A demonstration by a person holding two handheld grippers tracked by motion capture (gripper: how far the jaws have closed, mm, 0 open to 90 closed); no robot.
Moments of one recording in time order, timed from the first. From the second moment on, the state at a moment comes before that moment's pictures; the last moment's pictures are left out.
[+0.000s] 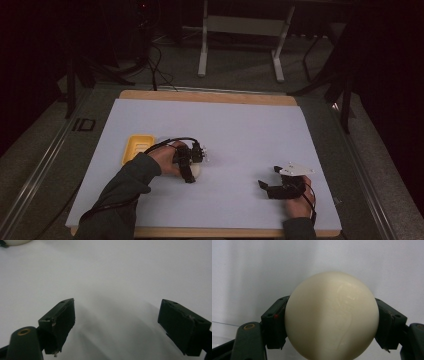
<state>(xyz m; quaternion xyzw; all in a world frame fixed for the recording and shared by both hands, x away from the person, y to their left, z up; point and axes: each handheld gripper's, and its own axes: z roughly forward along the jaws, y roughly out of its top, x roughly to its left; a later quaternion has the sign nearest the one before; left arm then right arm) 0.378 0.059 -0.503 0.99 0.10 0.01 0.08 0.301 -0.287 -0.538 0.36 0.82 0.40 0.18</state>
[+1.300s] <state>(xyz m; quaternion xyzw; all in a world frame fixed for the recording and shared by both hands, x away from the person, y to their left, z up) 0.383 0.070 -0.462 0.99 0.11 0.04 0.09 0.300 -0.287 -0.537 0.36 0.82 0.41 0.18</state>
